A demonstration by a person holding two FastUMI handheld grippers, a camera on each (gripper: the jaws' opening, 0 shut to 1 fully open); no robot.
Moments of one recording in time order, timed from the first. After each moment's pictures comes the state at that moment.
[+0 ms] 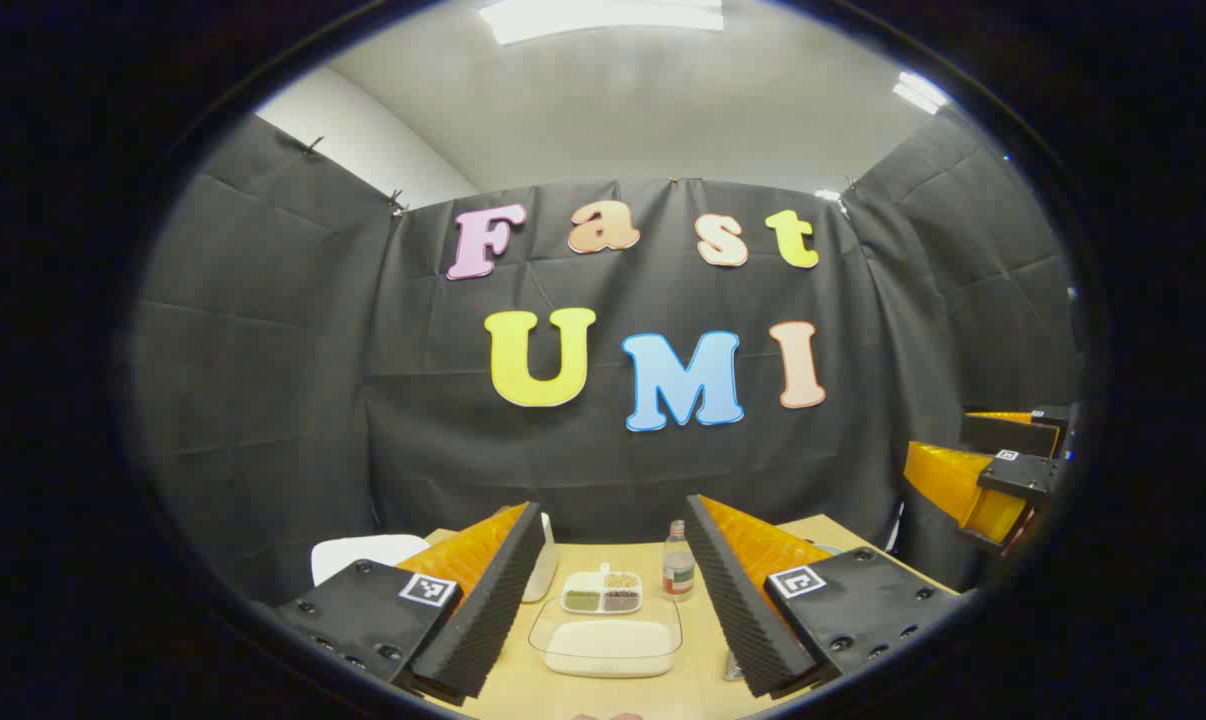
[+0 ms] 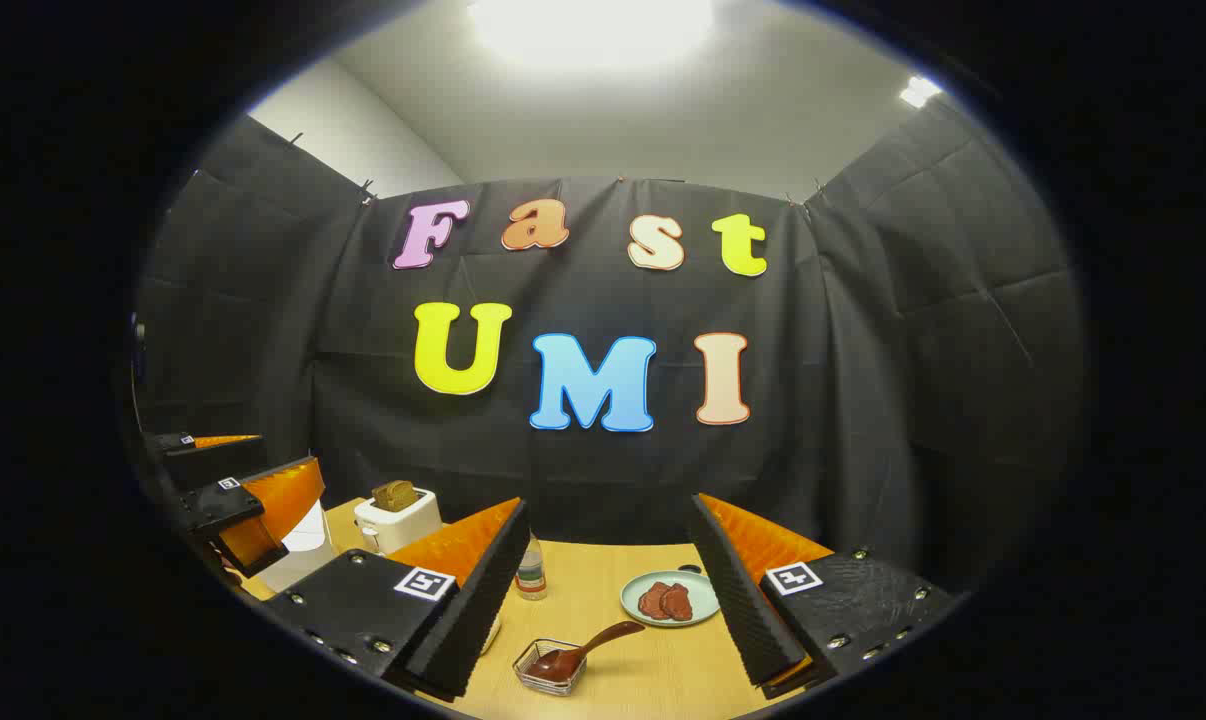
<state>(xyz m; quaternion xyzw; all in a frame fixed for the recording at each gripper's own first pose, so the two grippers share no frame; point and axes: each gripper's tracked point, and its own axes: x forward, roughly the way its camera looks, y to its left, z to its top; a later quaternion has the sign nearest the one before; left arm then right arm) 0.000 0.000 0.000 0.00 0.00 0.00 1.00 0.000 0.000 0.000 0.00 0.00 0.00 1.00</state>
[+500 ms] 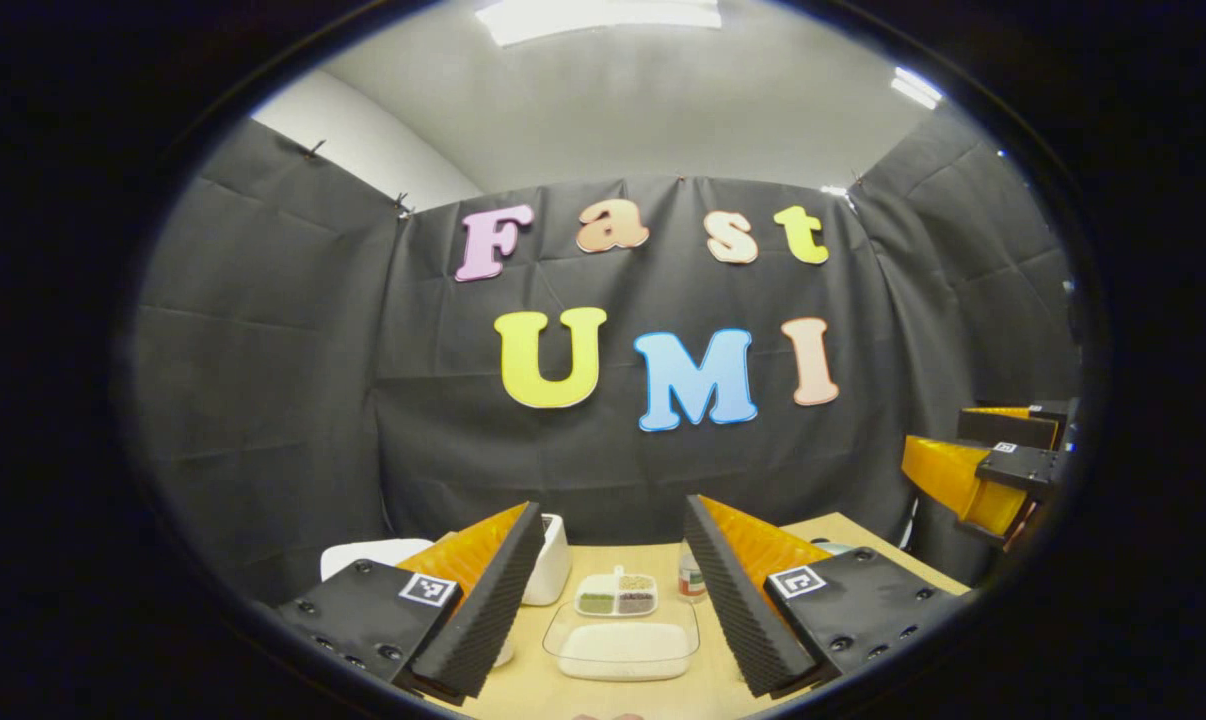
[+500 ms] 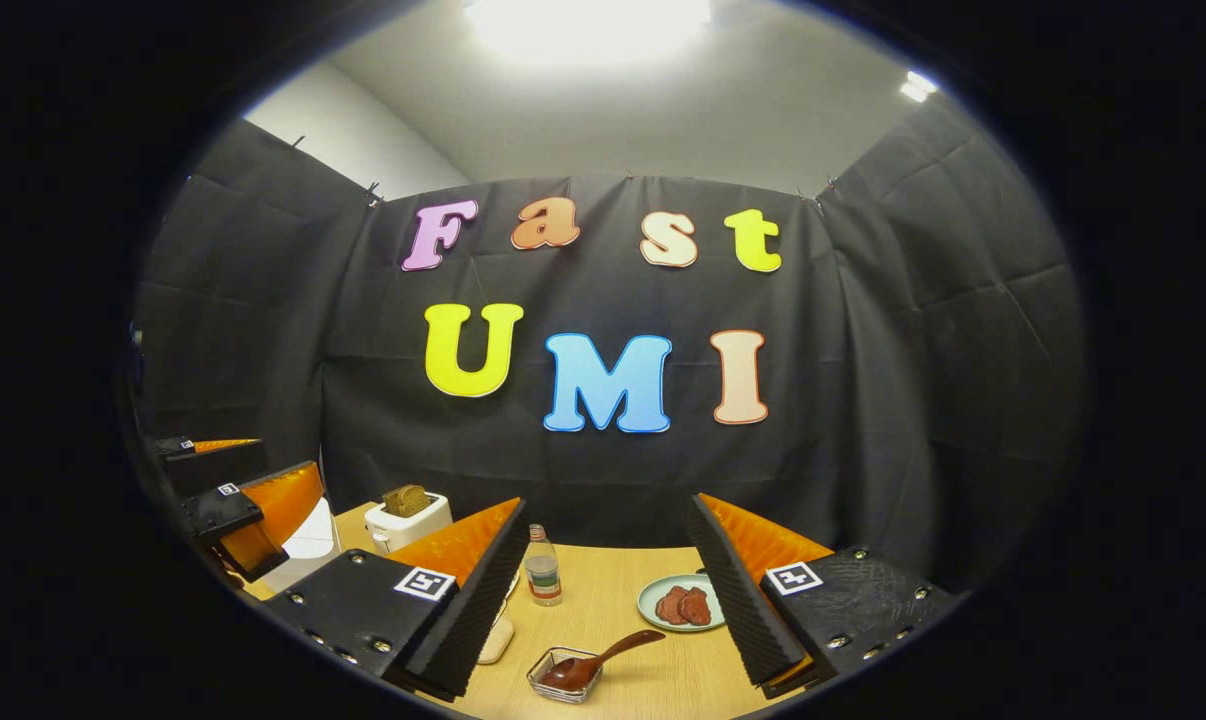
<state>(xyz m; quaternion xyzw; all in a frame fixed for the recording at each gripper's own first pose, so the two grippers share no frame) 0.012 0.012 -0.003 0.02 0.00 0.01 1.00 0.019 0.012 0.000 0.01 0.00 0.02 1.00</state>
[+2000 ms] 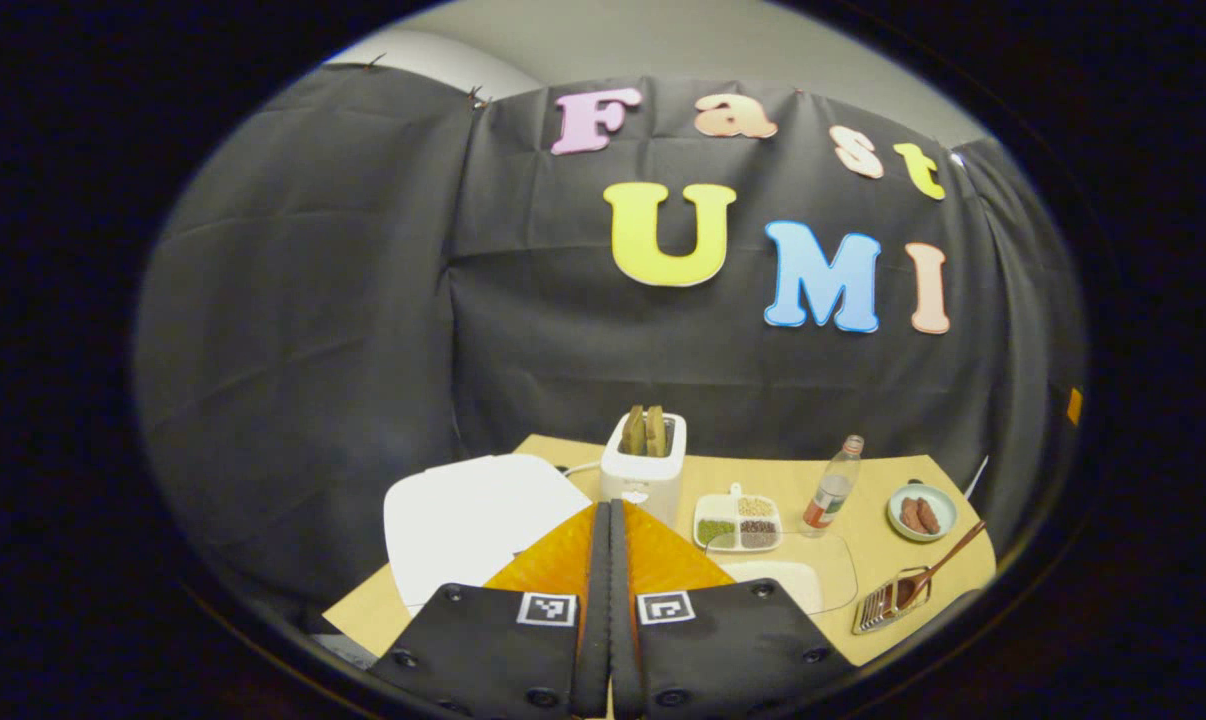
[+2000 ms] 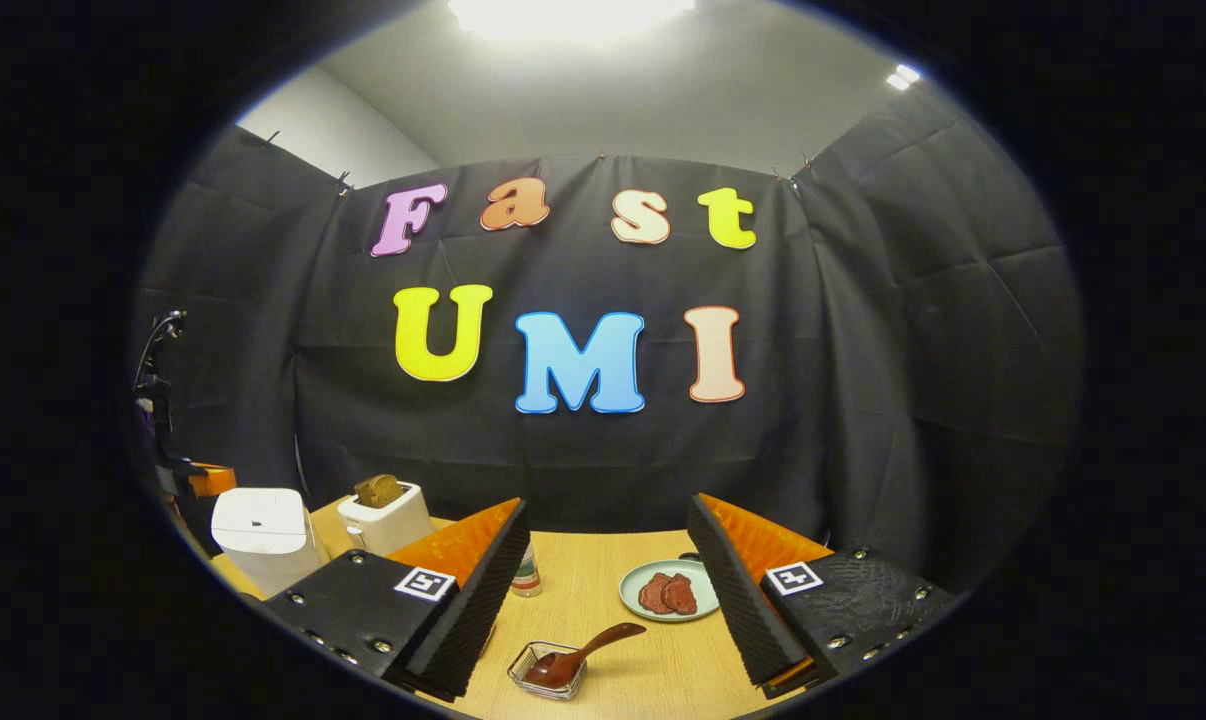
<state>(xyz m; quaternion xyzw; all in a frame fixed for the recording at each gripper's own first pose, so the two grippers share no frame) 0.075 0.231 -0.144 -0.06 0.20 0.11 0.97 0.036 -0.011 -0.027 0.01 0.03 -0.02 1.00</state>
